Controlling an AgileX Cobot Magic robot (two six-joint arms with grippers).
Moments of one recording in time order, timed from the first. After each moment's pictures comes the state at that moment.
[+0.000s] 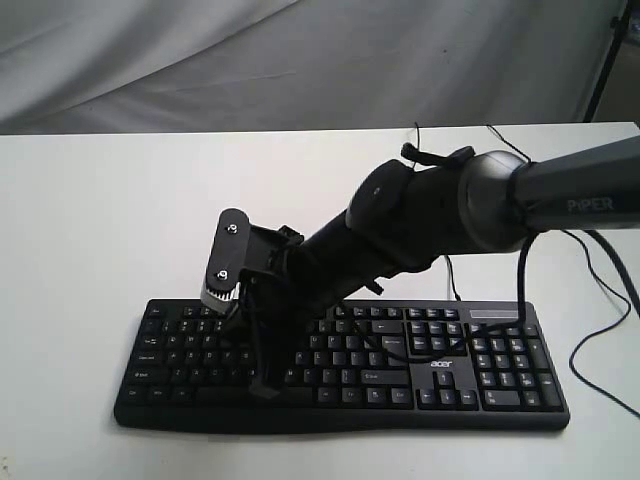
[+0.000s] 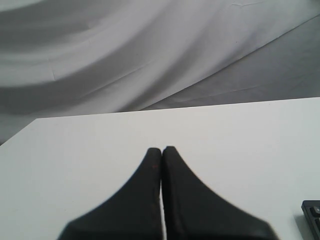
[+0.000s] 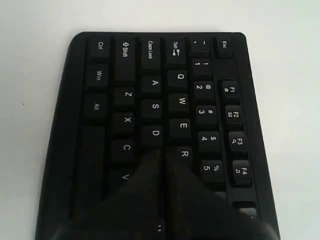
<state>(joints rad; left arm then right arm) 0.13 0.00 -0.01 0.03 0.19 0.09 0.43 2.03 -1.22 1.03 0.53 -1.67</state>
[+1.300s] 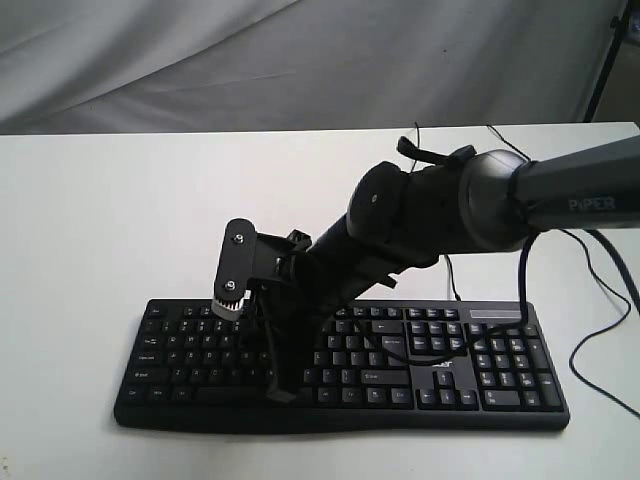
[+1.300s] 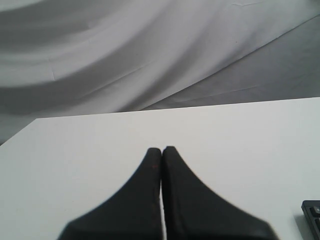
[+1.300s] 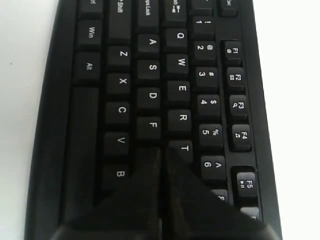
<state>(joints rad) 0.13 0.00 -0.01 0.03 0.19 0.09 0.43 2.02 -1.22 0.83 0.52 -1.52</state>
